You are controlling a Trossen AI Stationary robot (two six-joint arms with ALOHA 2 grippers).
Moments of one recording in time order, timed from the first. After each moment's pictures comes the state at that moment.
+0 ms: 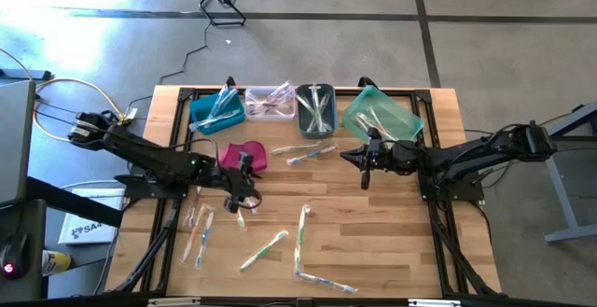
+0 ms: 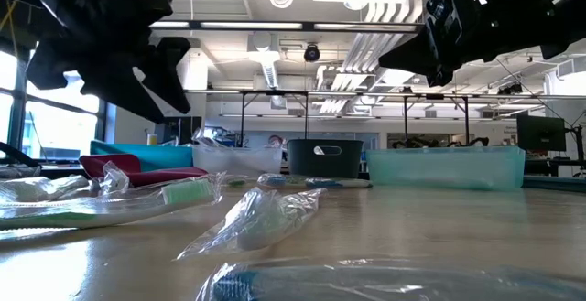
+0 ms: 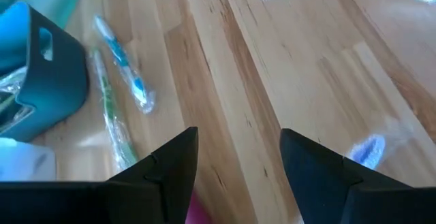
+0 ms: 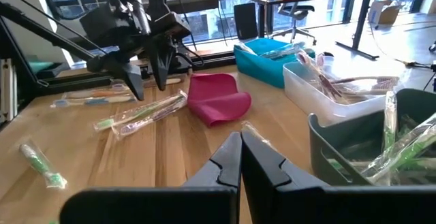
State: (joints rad) left arm -0.25 1.14 0.59 -0.23 -0.30 0.31; right arm 0.00 1.07 0.29 0.63 0.20 0.13
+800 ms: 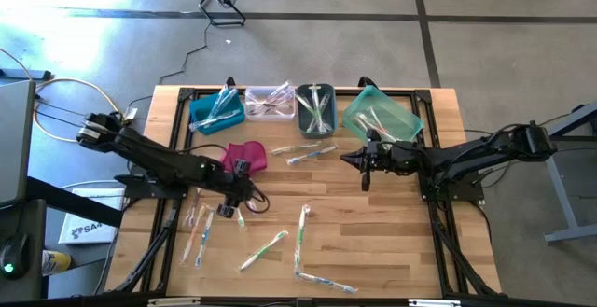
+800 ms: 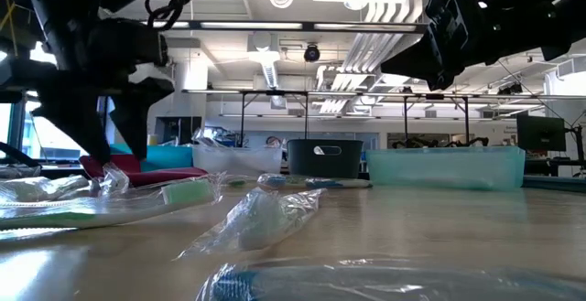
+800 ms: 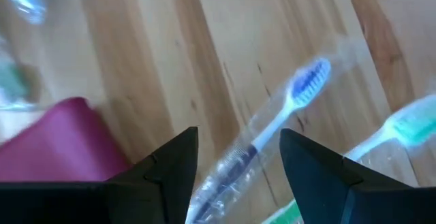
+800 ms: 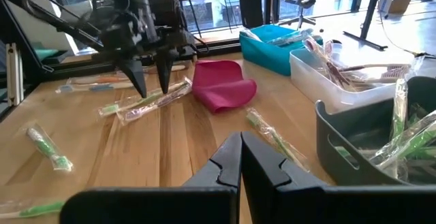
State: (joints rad) left arm -0.26 1.26 0.63 -0.43 -0.16 0.12; right arm 0.00 1.07 0.29 0.59 0.18 0.14
